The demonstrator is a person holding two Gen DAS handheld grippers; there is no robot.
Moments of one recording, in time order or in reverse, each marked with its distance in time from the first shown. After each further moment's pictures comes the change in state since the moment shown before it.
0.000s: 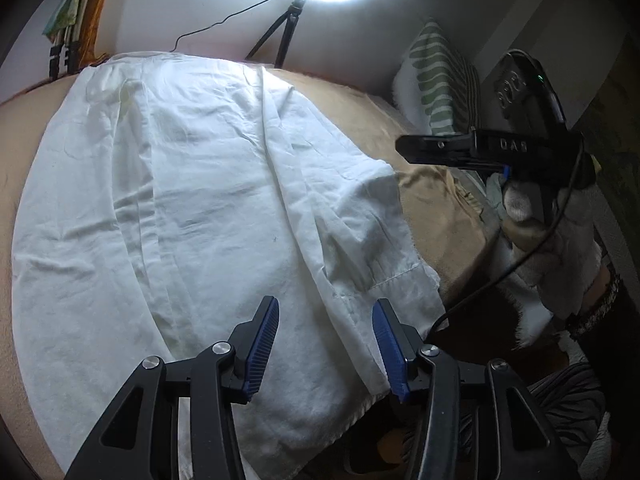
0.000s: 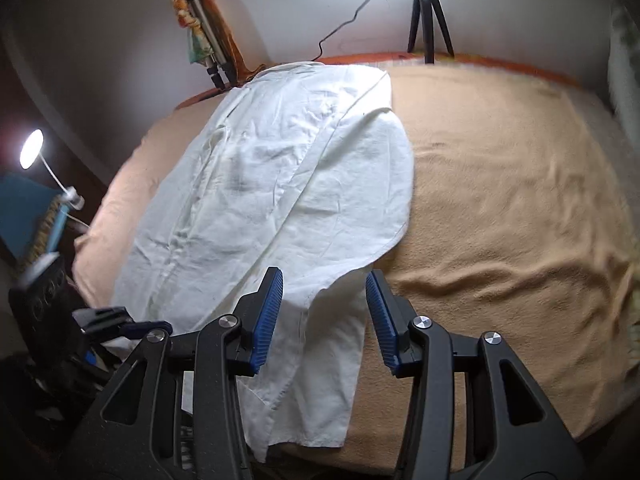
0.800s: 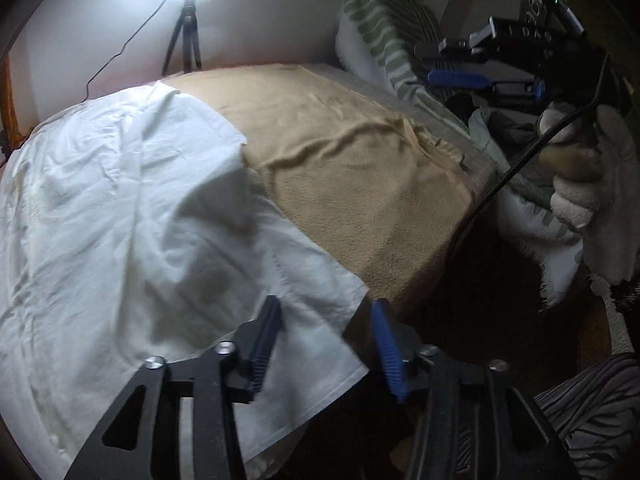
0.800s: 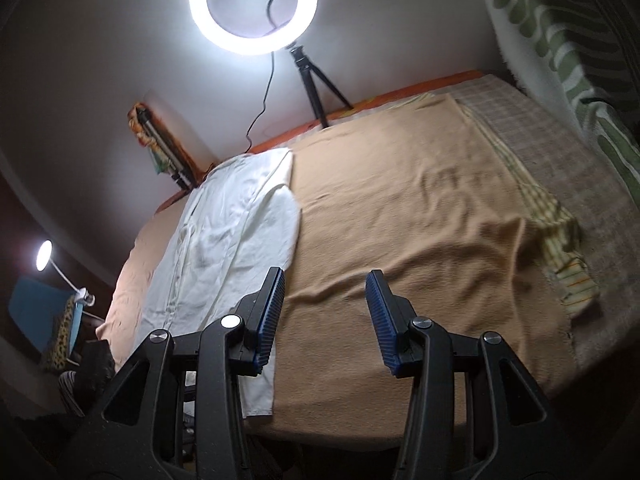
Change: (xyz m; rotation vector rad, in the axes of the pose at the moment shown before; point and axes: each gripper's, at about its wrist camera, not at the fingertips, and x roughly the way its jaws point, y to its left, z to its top) left arm 0.087 -0.114 0.010 0.246 0.078 0.068; right arm -0.123 -0.102 -0.037 0.227 -0.282 -0.064
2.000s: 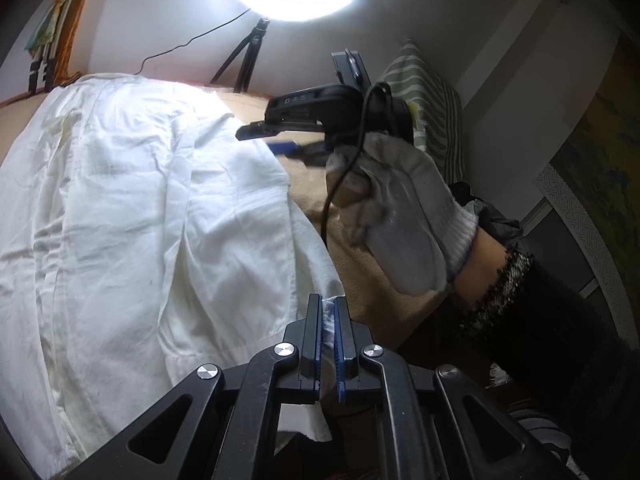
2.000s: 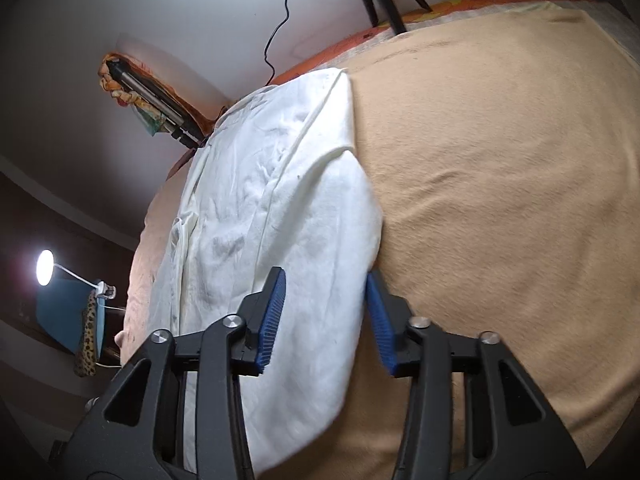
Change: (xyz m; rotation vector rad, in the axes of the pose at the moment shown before) left arm -0.055 0.057 -0.015 -0.297 -0.188 -0.131; right arm 0.240 0.075 0.043 0.014 0.302 0.151
